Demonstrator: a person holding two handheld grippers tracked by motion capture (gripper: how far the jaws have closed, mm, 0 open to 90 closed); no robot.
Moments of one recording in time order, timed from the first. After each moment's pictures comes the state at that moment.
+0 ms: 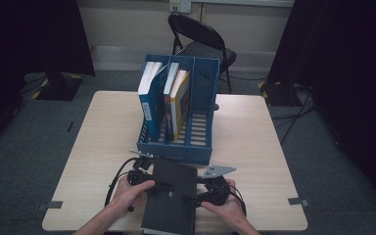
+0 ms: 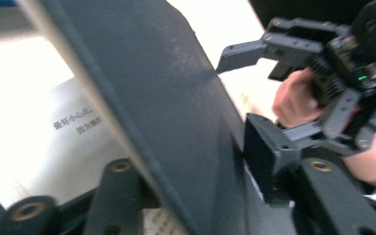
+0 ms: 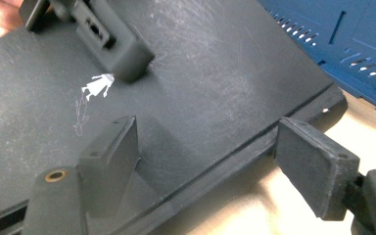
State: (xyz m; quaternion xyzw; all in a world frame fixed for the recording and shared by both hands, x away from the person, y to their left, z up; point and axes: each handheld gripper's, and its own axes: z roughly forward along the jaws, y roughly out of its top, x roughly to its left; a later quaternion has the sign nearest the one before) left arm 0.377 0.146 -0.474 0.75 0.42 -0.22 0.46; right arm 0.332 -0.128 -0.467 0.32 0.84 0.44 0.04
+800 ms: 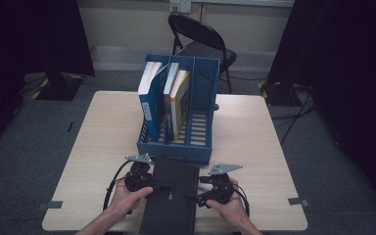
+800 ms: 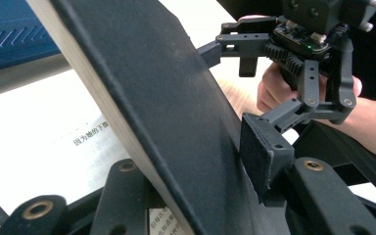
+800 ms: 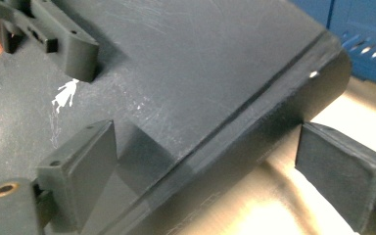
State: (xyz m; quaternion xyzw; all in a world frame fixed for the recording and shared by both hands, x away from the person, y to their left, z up) left arm 0.354 0.143 -0.452 0.78 0.34 -0.14 0.50; right arm 0.340 -0.141 -0.472 0.36 0.81 0.47 -0.02
